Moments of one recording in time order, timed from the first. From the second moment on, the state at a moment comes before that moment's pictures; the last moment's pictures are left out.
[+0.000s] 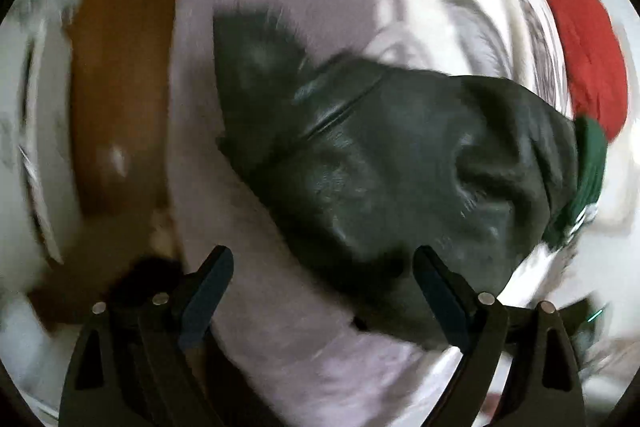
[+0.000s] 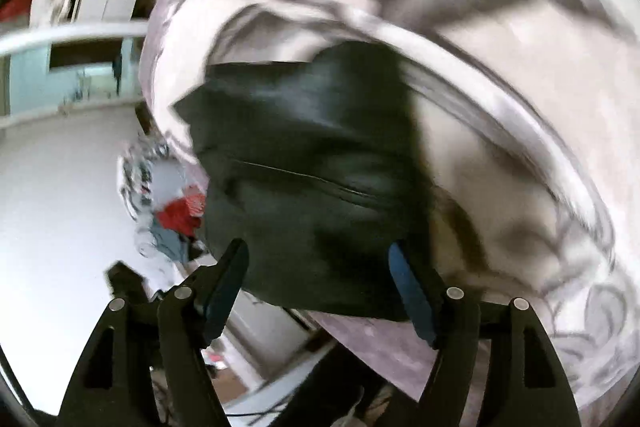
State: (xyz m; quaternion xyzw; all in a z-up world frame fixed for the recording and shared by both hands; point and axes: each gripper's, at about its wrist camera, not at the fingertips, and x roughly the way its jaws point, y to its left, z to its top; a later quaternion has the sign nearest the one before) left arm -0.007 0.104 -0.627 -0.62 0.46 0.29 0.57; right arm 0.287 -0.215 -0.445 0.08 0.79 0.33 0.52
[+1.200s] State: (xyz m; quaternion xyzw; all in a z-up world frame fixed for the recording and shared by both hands) left arm 0.017 0.100 -0.572 -0.53 0.44 0.27 0.67; right arm 0.289 -0.173 -0.496 0.17 0.72 0.50 0.44
